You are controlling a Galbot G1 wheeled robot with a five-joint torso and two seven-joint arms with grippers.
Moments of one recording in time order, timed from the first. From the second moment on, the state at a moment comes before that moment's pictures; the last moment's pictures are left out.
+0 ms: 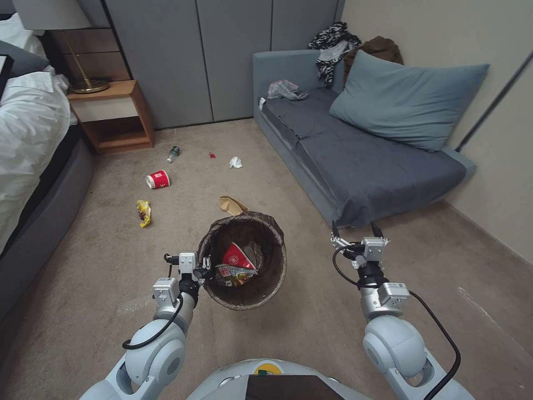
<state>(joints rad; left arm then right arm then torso) 1.57 -1.05 -0.27 -2.26 -0.59 0.28 -0.47 -1.58 1.11 0.39 2.18 0.25 0.06 0.41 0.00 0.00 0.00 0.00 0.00</state>
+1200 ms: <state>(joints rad) 1.56 -1.05 -0.27 -2.25 -0.59 0.28 -0.46 -1.57 1.11 0.38 2.17 0.25 0.06 0.42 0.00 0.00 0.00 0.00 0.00</state>
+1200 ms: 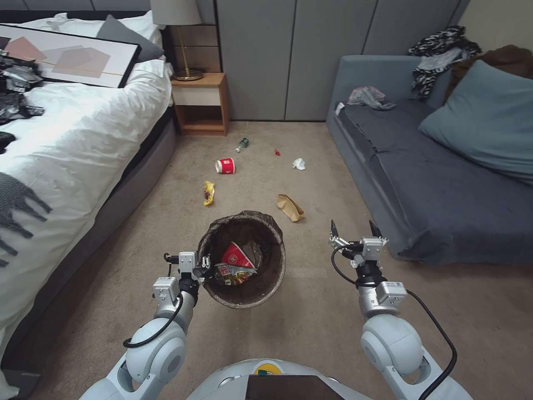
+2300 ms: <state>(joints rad) 1.57 -1.05 -0.27 -2.25 -0.56 0.27 -0.46 -1.58 1.17 0.39 2.18 0.21 0.04 0.46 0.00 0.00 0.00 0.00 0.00</state>
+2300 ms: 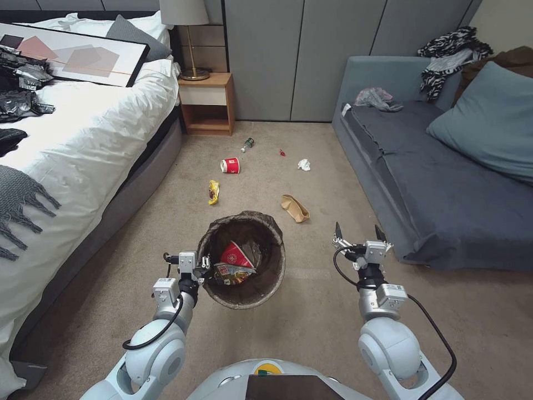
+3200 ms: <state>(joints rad) 1.57 -1.06 -0.27 -2.25 -0.55 0.27 -0.45 -1.58 1.17 0.38 2.17 0.22 0.03 0.46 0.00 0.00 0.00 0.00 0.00</state>
